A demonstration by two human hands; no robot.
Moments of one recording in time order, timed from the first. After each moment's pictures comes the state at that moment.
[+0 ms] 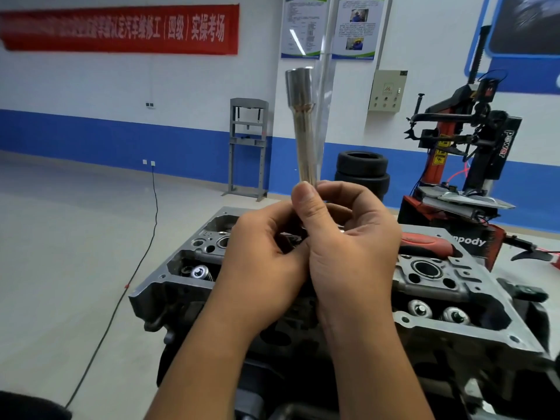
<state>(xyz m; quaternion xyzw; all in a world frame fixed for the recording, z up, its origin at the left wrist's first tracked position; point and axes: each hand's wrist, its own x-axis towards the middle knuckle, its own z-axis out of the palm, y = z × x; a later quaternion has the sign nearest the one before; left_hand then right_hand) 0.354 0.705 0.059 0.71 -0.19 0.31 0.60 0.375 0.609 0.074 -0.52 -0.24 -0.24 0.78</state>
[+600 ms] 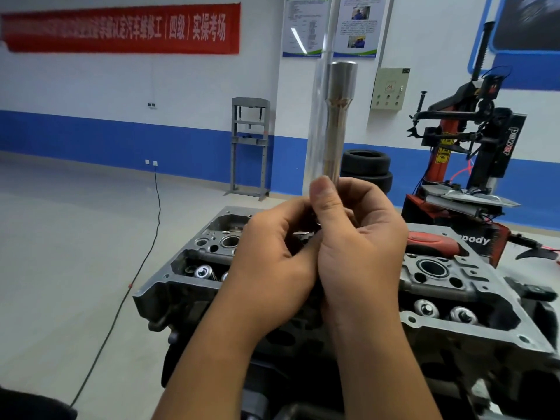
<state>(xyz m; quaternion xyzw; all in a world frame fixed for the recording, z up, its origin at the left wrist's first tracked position) 0.353 0.702 0.062 0.72 -0.22 0.29 0.59 0.377 0.610 0.076 -0.50 -0.24 -0.24 0.80</state>
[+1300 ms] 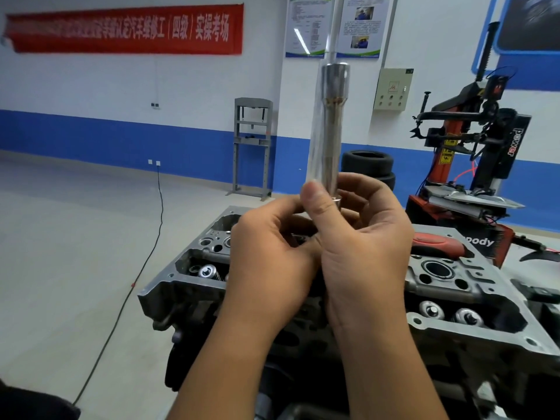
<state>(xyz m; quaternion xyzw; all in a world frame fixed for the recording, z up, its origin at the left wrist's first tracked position) 0.356 0.698 0.058 0.69 -0.15 0.36 0.61 0.376 0.611 0.077 -0.49 -0.23 -0.24 0.81</state>
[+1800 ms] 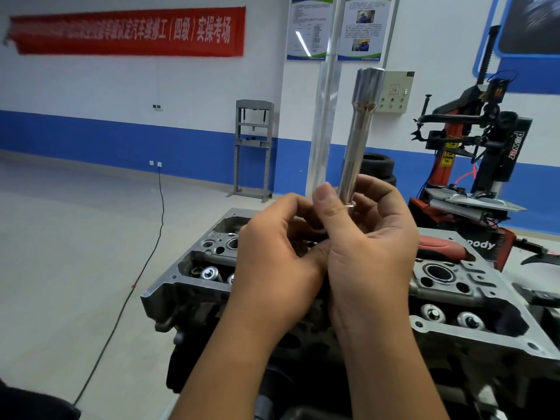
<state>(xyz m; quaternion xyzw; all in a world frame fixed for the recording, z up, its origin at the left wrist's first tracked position) 0.356 0.699 0.058 0.70 -0.15 0.36 0.59 0.376 0.610 0.076 -0.46 -0.23 -0.23 0.83</state>
